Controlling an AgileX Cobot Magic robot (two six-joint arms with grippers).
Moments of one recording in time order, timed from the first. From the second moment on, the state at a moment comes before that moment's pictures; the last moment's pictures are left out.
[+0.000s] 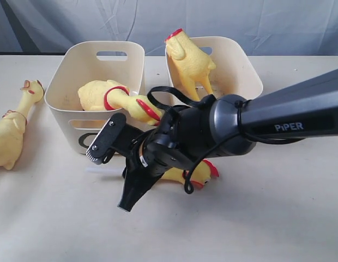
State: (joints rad) left arm 0.02 0.00 0.00 0.00 0.29 0.01; right arm 0.96 1.99 -1.13 -0.26 0.32 -0.03
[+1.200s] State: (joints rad) left arm 0.02 0.00 0.00 0.00 0.29 0.01; right arm 1.08 1.41 -1.13 -0.12 0.50 -0.04
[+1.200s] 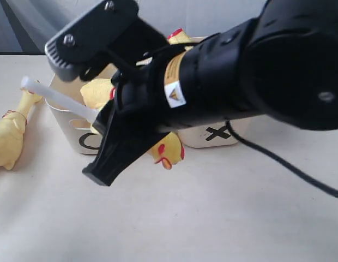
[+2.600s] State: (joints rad) left arm 0.02 0.00 0.00 0.00 0.29 0.01; right arm 0.47 1.69 -1.25 -0.15 -0.03 0.32
